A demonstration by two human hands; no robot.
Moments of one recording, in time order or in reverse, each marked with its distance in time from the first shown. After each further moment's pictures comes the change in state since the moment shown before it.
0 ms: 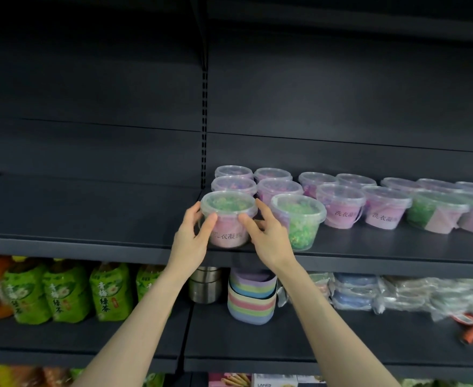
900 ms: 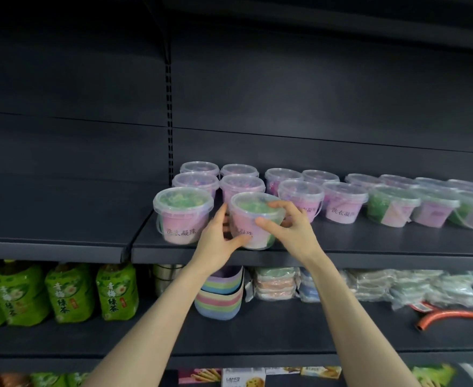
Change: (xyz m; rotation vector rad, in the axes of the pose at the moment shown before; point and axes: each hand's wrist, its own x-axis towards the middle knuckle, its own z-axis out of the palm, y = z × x) left_hand -0.005 0.022 0.118 0.075 -0.239 0.022; right_hand 0.002 0.047 -0.123 0.020 0.022 0.031
